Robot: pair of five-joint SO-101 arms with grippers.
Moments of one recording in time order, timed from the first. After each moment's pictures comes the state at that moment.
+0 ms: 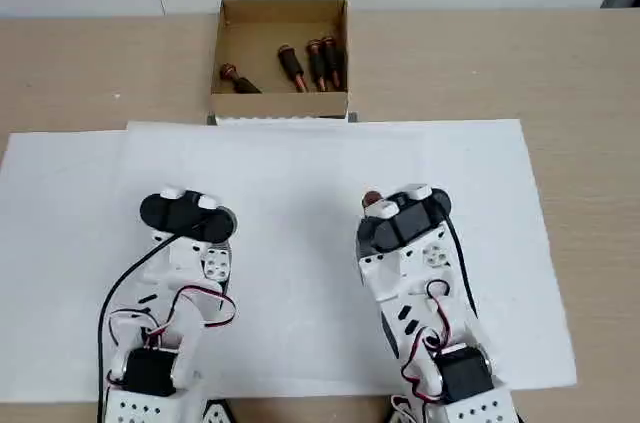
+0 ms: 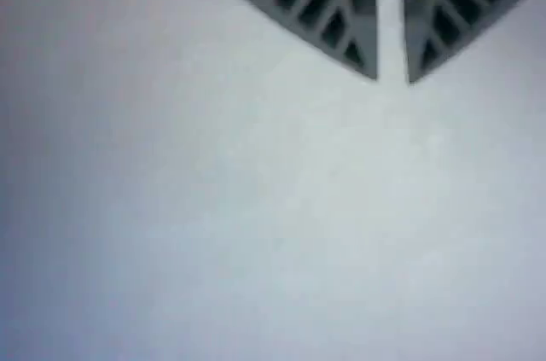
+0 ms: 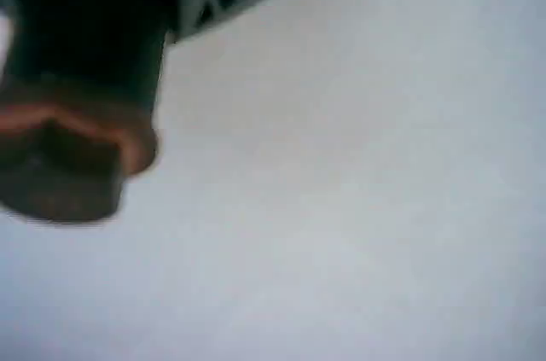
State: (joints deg) left arm 4.2 -103.4 96.6 50.2 -3.1; right arm -21.1 -103.5 91.3 47.4 0.0
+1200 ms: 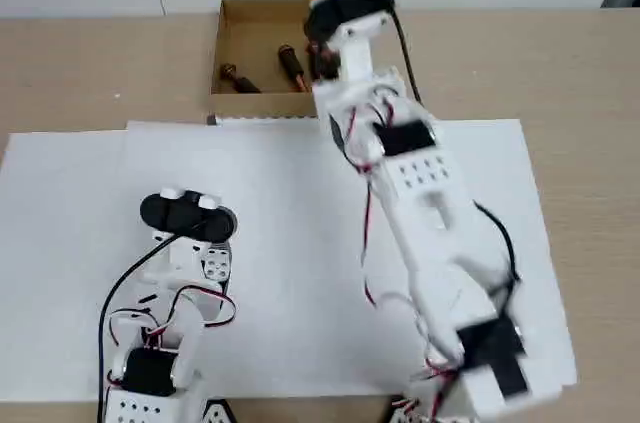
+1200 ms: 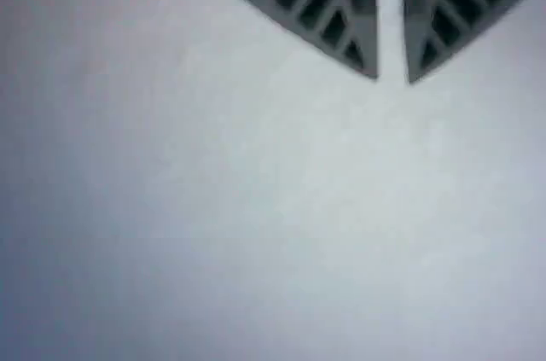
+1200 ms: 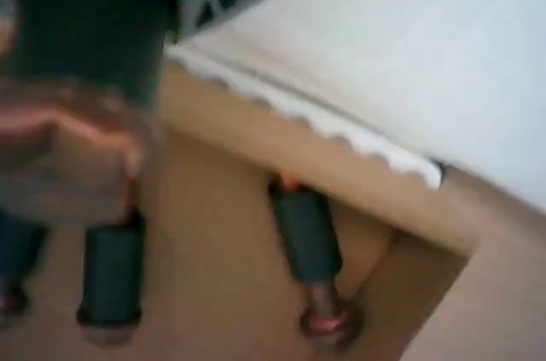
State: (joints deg) left arm 4.2 -103.4 96.6 50.2 -3.1; right arm -20.8 -1.1 5.9 36.5 -0.9
